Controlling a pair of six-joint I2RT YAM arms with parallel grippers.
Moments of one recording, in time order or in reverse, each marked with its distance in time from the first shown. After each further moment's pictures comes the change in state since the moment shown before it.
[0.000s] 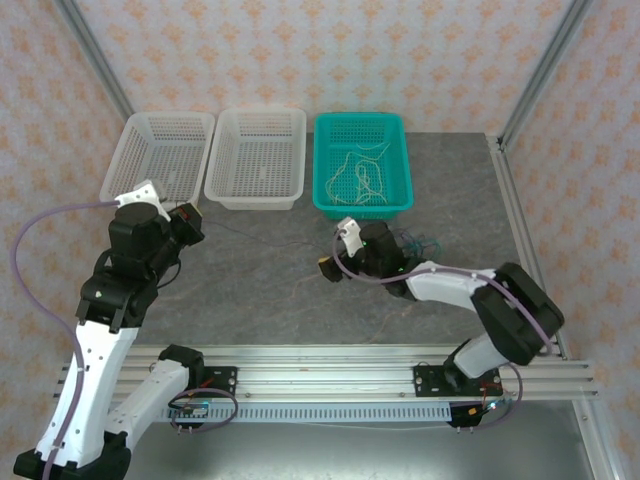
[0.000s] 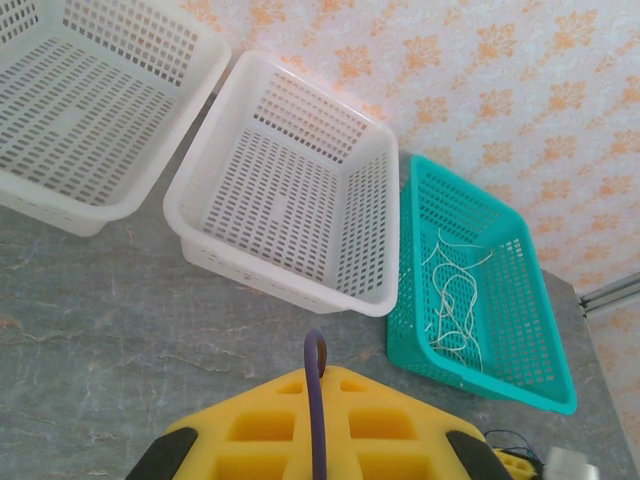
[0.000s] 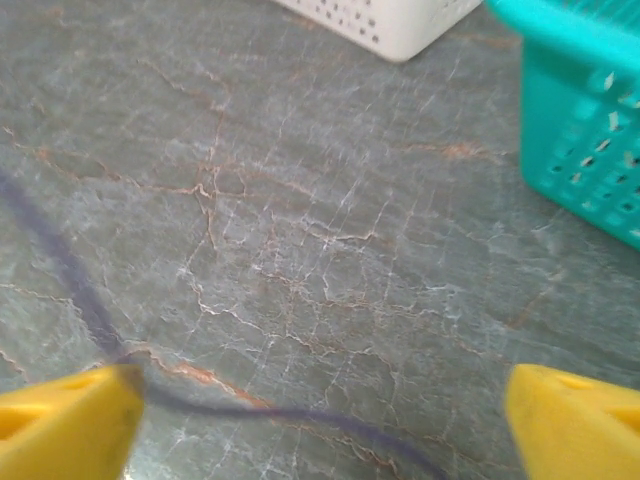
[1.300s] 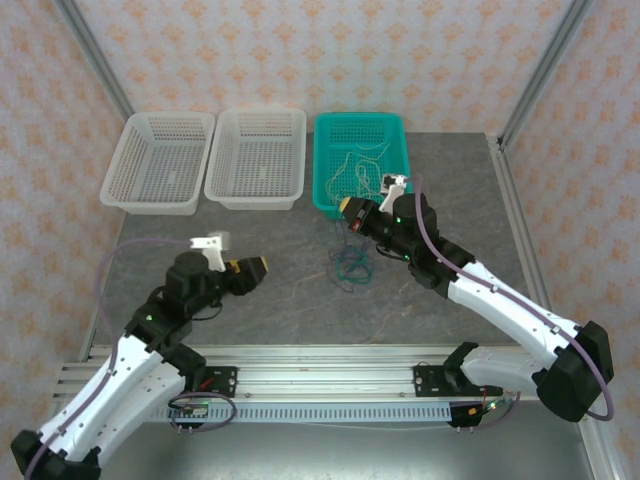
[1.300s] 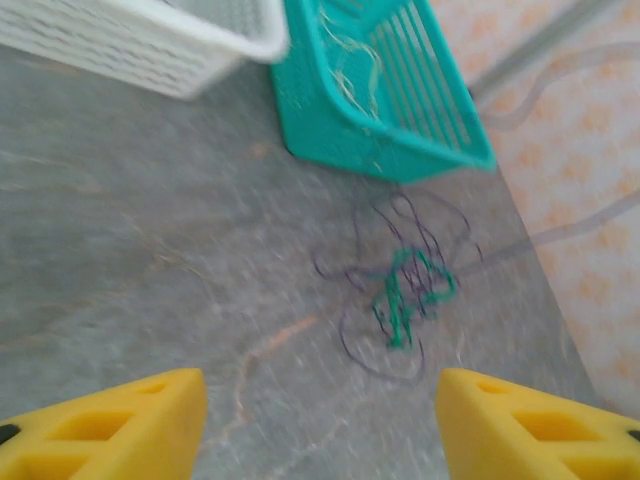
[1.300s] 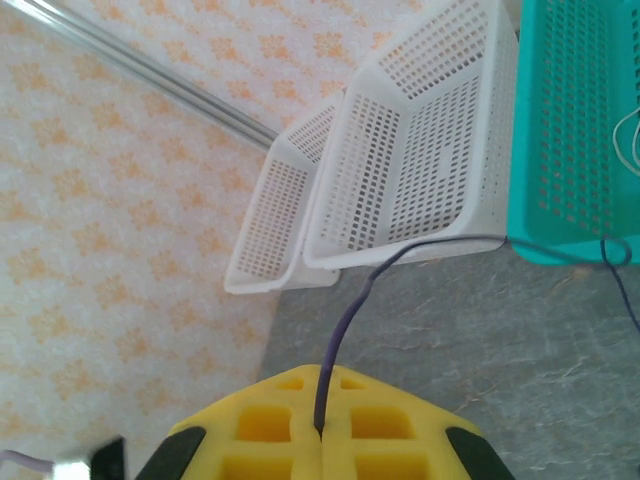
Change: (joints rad) left arm -0.314 -0.178 -0.603 0.386 0.221 -0.054; right arm 0.001 -0.394 0.242 -0.278 0.096 0.938
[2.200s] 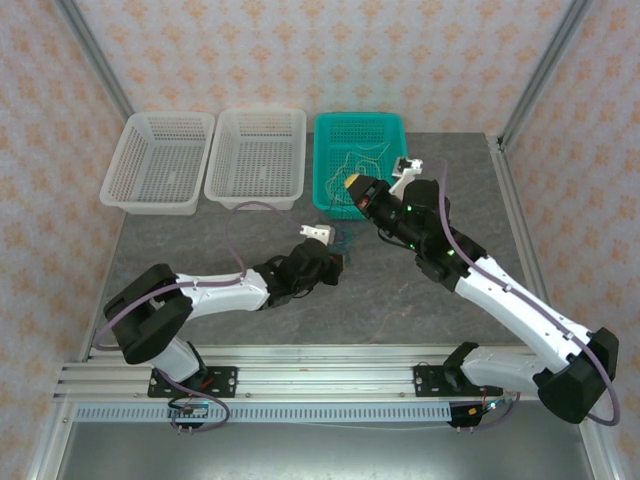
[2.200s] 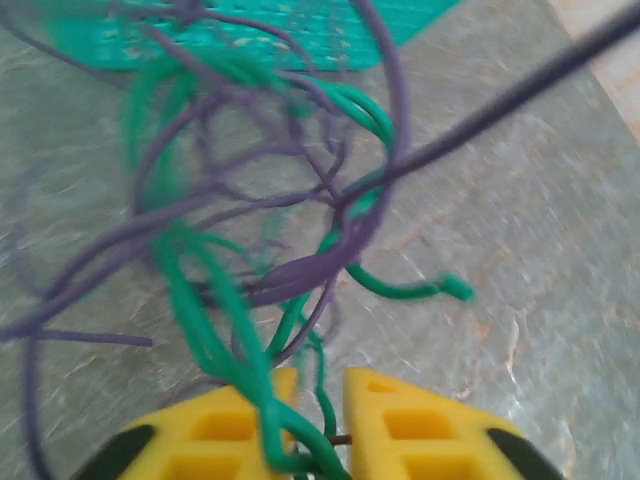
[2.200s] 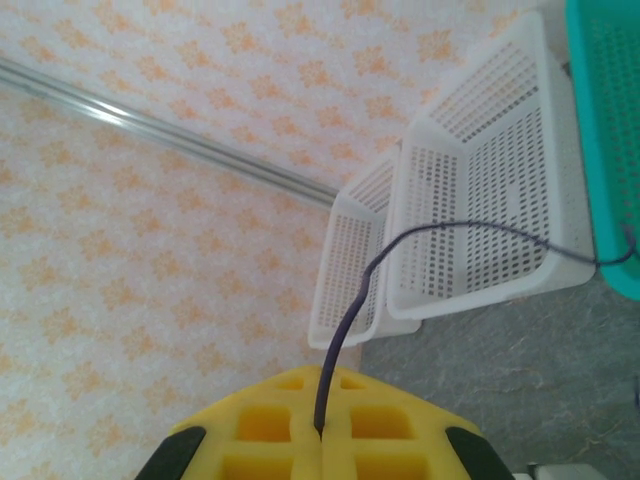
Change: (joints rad) left arm -0.389 0.991 0.274 0.549 -0.316 0.002; right arm 0.000 -0.014 0.150 -0.064 0.081 0.153
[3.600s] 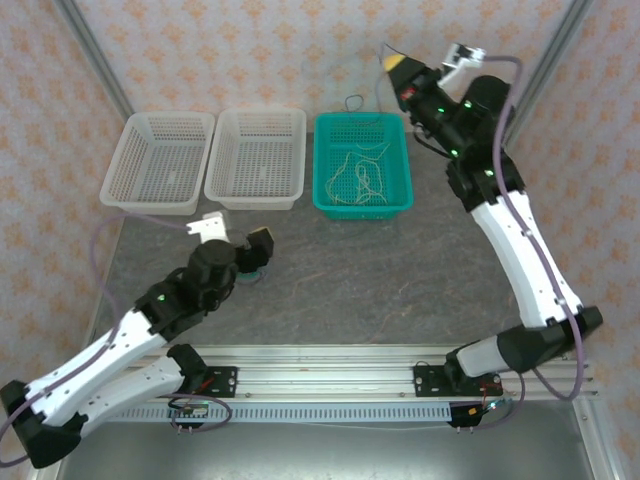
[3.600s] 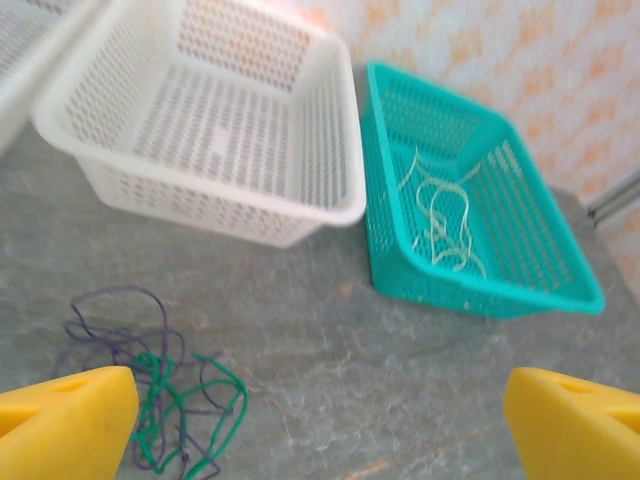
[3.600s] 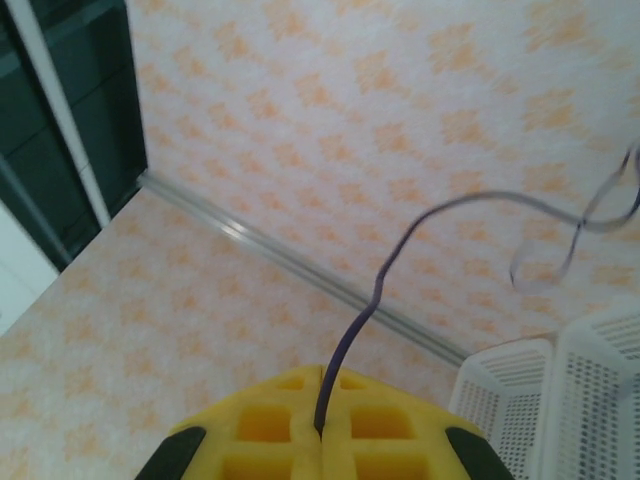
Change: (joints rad) left arm 0.149 -0.844 -0.009 -0.656 -0.356 -0.031; right arm -0.284 0.363 0.743 -0.034 -0.285 -0.047
